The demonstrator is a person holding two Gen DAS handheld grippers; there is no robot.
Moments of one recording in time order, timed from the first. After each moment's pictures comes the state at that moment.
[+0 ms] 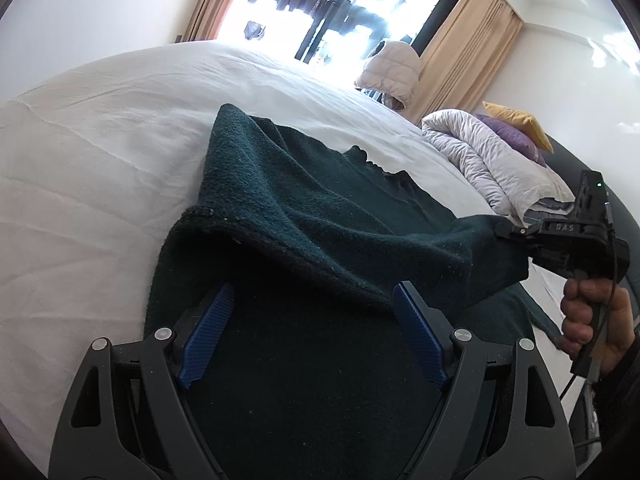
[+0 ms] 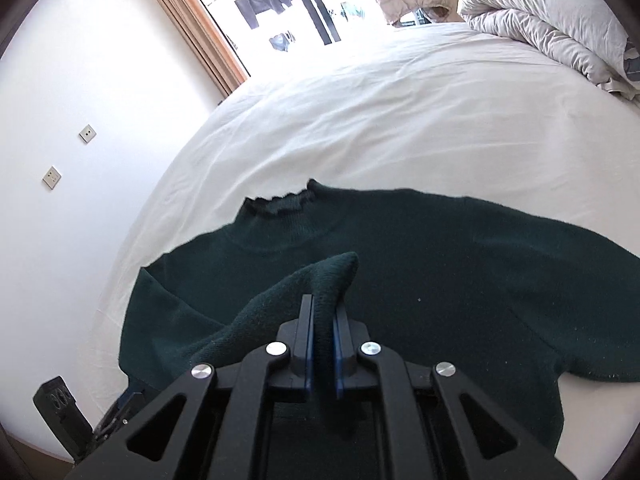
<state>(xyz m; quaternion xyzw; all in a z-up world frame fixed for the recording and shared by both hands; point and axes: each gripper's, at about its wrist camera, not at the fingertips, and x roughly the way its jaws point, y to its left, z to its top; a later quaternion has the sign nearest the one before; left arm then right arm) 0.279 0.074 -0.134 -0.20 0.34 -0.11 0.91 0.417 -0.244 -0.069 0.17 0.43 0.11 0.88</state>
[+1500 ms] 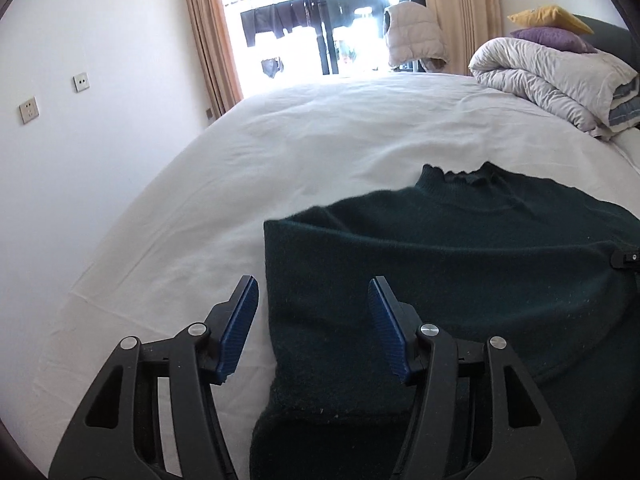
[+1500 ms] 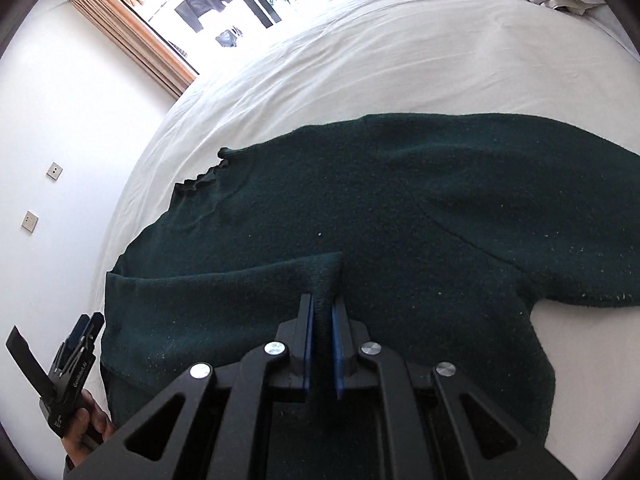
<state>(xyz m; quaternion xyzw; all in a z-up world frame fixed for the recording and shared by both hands) 0.375 0.037 -0.103 0.08 0.33 0.02 0.94 0.397 -0.307 -0.142 0.25 0.47 0.04 0.84</state>
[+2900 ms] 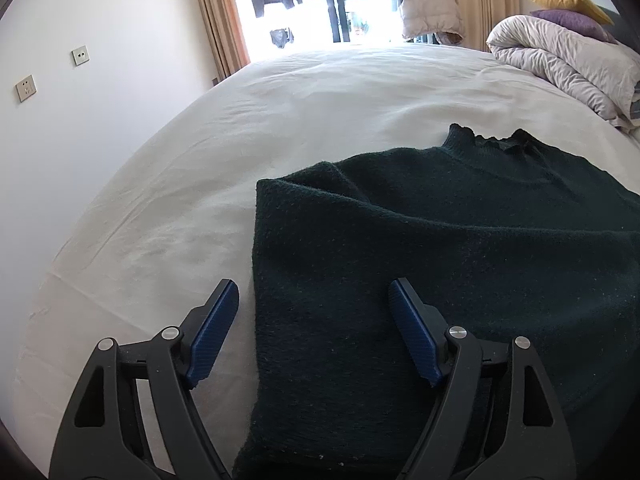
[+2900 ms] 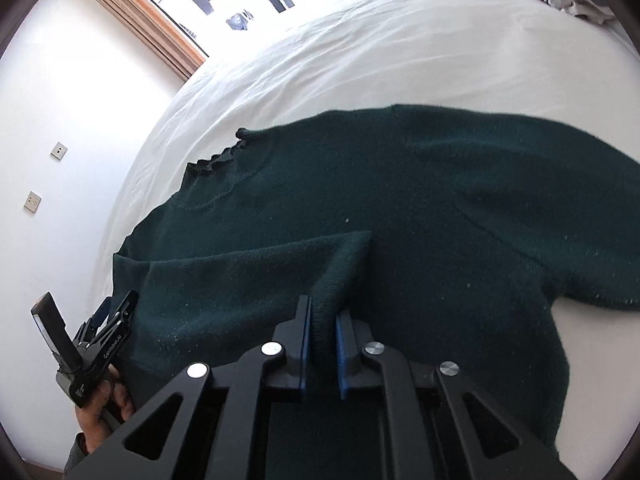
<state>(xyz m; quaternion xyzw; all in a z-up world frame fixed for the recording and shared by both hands) 0.406 0.047 -0.146 0.06 0.38 0.05 0.92 0.408 -0.285 -0.131 0.22 0.48 0.06 0.85</state>
